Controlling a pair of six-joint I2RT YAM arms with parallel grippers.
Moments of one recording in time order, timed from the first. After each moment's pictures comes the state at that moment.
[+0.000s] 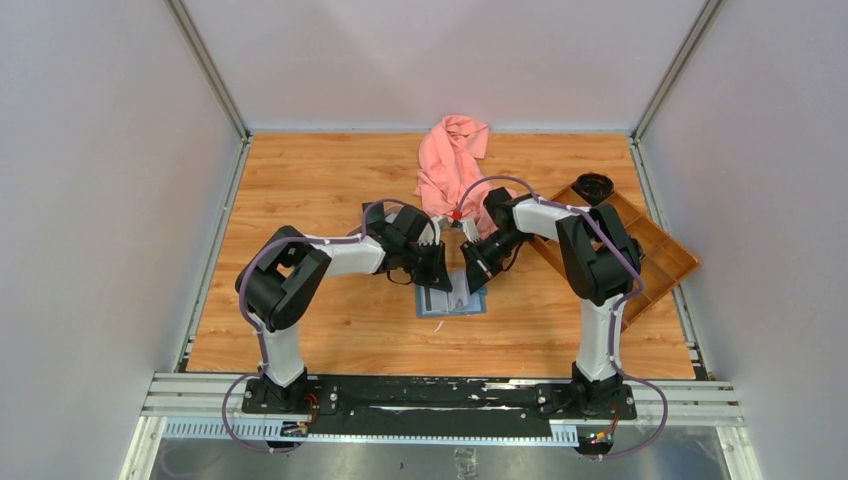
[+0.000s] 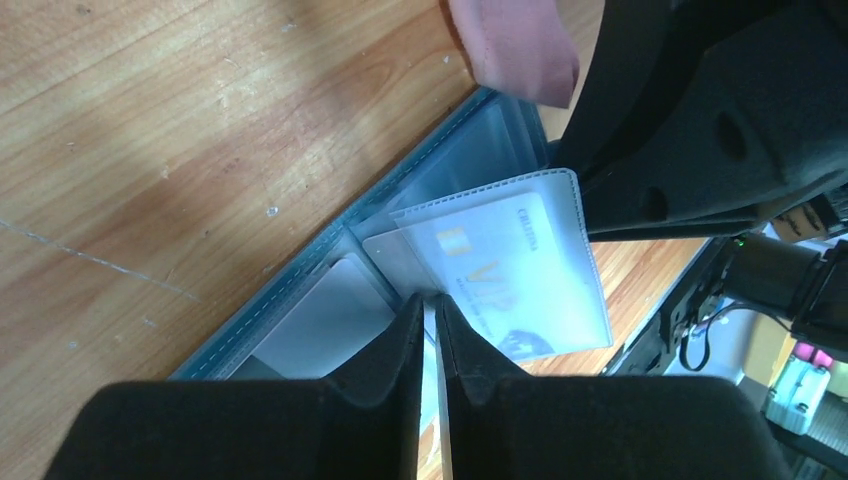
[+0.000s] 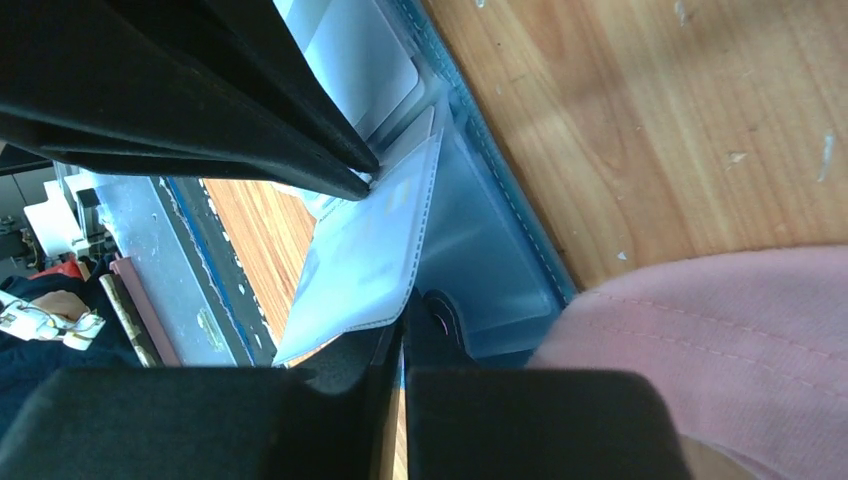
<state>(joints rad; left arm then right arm) -0.68 1.85 0.99 -0.05 0.49 -0.55 0.41 2.01 1.26 -0.82 -0.86 -0.41</state>
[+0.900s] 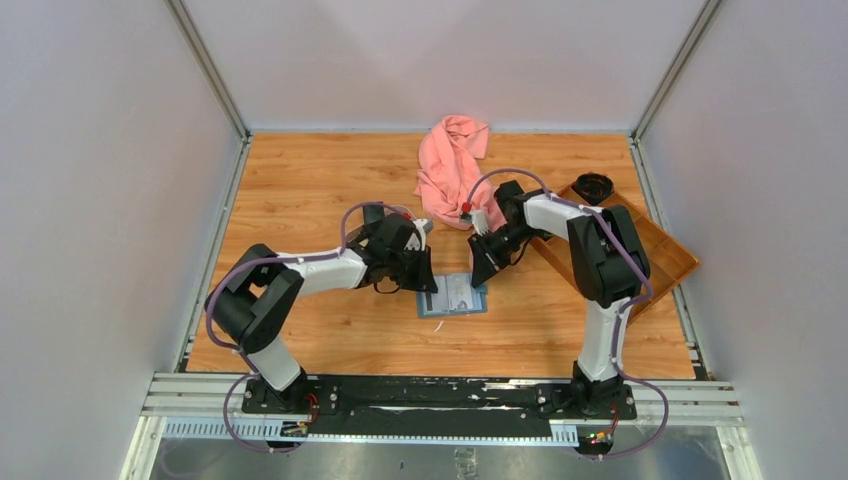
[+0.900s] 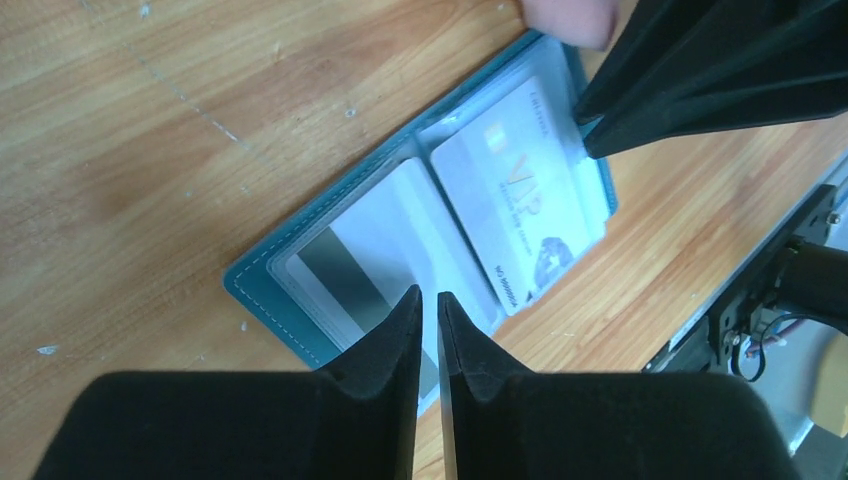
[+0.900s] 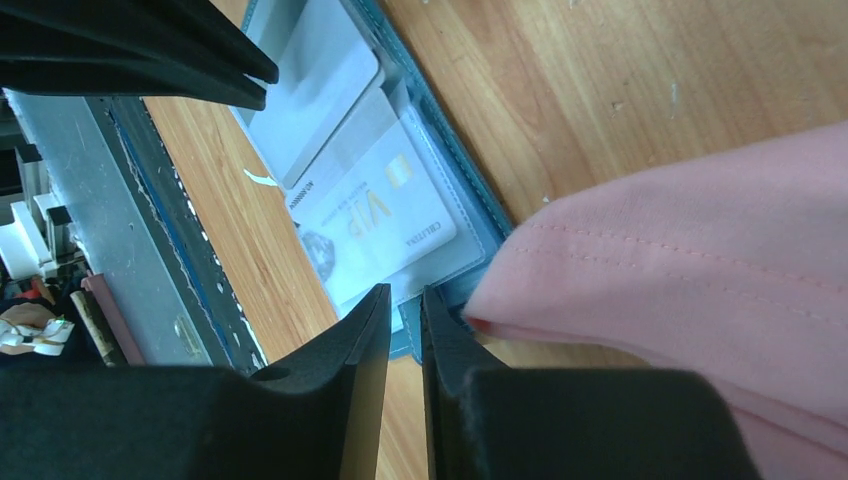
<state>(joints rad) -0.68 1.65 0.82 -0.01 0.35 -0.53 0.35 1.95 1.26 -0.81 -0.82 -0.45</state>
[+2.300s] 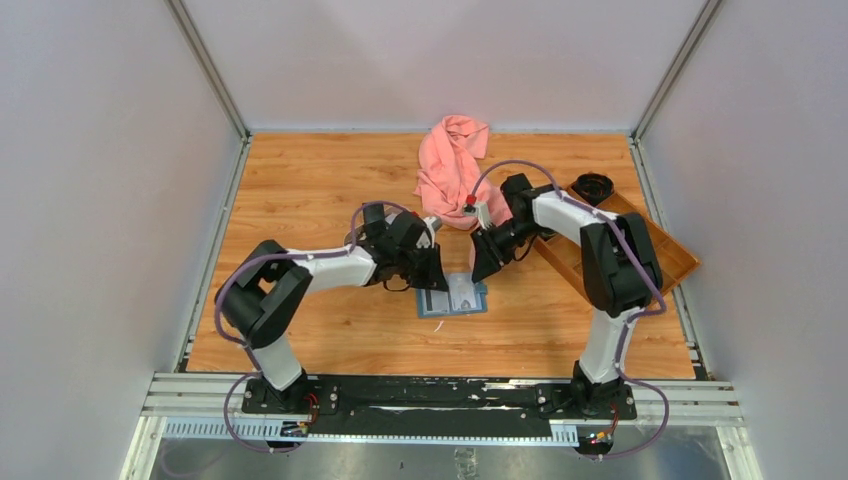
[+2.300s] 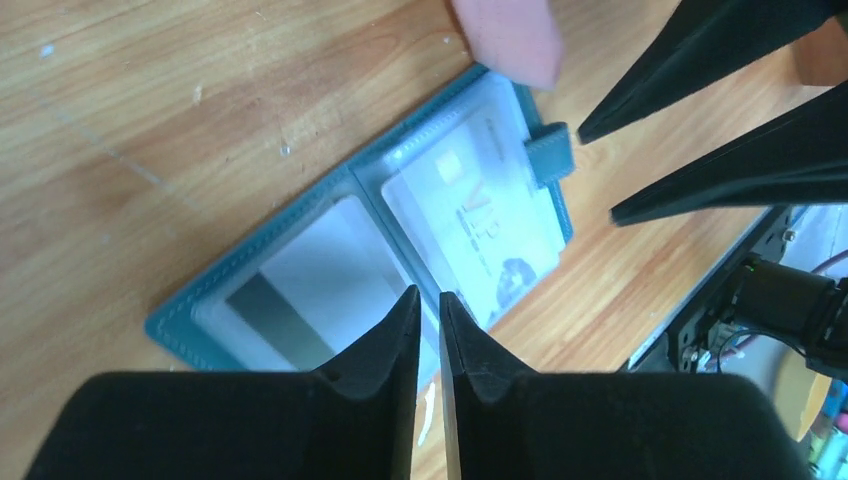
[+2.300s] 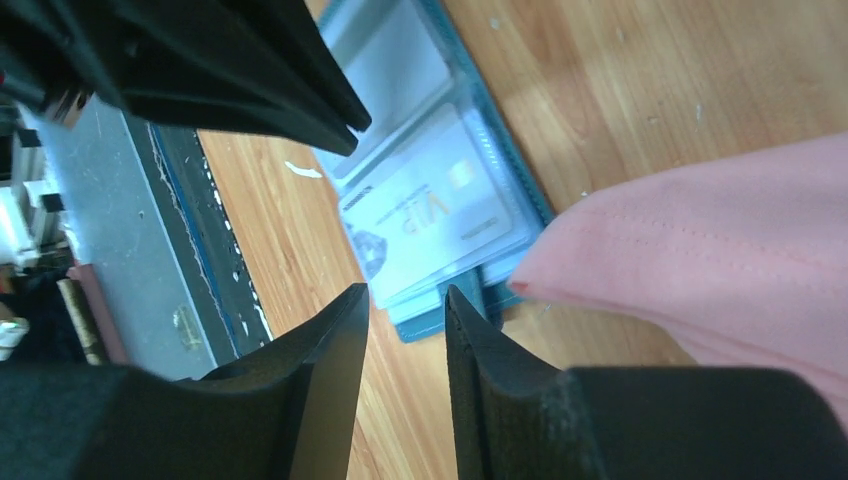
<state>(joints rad) -0.72 1.75 0.90 0.00 0.35 -0.61 0.34 1.92 1.27 -0.85 -0.87 -0.48</state>
